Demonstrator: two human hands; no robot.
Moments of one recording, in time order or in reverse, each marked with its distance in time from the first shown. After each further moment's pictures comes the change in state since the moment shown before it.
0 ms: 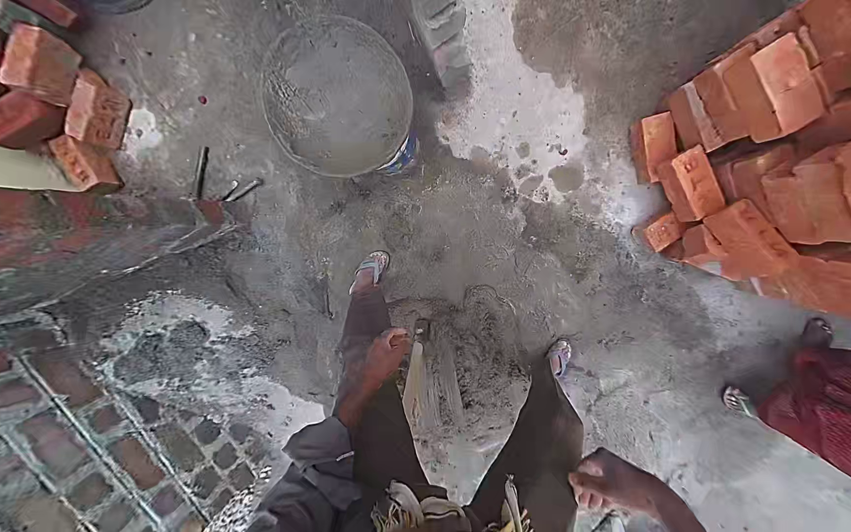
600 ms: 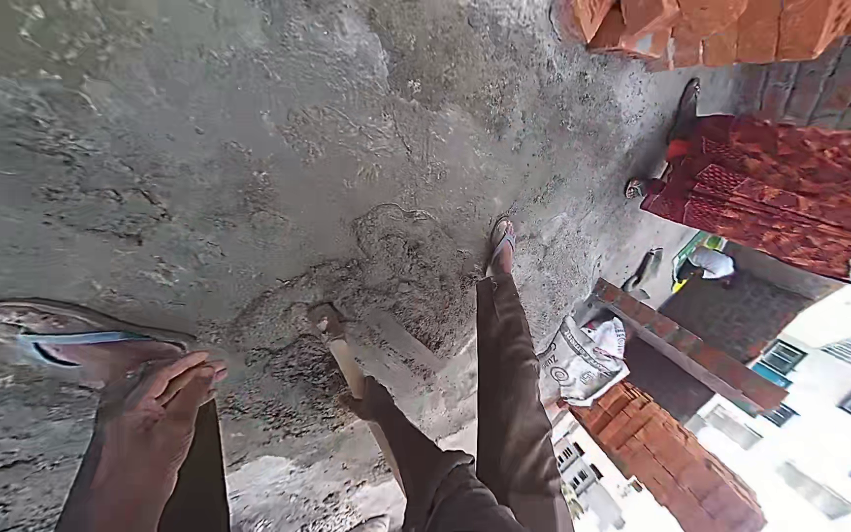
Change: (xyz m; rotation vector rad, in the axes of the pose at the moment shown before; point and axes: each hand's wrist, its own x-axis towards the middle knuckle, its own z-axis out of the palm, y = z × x) left_hand 0.180 -0.079 -0.066 -0.020 -0.101 0.077; right_hand 0.488 -0.119 0.251 0.490 0.212 0.268
